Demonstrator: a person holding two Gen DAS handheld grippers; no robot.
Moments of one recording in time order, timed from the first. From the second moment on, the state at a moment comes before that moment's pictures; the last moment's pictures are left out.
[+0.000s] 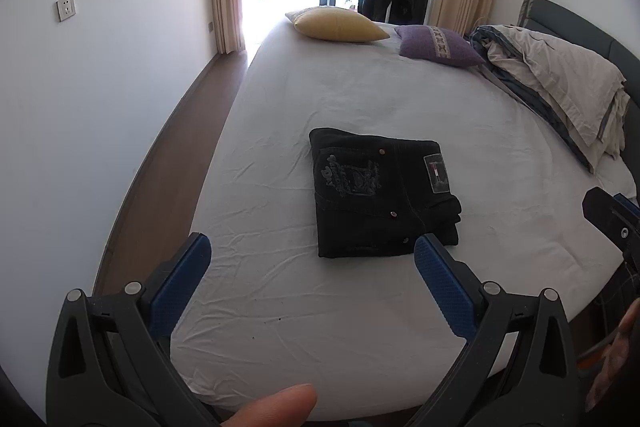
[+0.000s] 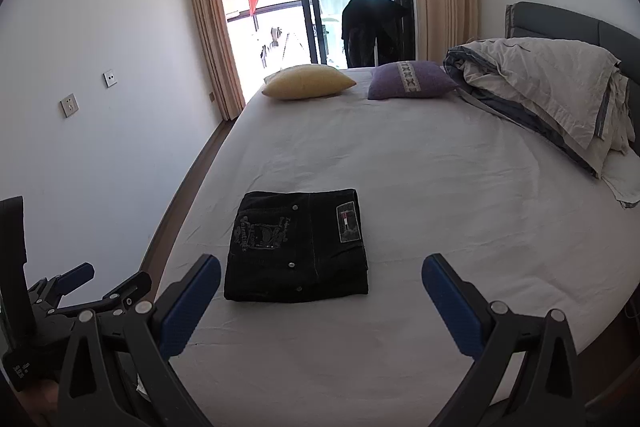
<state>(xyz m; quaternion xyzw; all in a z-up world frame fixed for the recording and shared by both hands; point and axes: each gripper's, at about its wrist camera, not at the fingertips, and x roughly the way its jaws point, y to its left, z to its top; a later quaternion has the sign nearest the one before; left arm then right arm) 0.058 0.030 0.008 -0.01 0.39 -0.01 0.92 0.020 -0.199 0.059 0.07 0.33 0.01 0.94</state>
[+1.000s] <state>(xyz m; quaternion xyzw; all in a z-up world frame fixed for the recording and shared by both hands) 0.068 0.023 -0.008 -0.01 0.41 -0.01 0.91 0.030 -0.199 0.041 0.07 0.36 0.01 0.93</state>
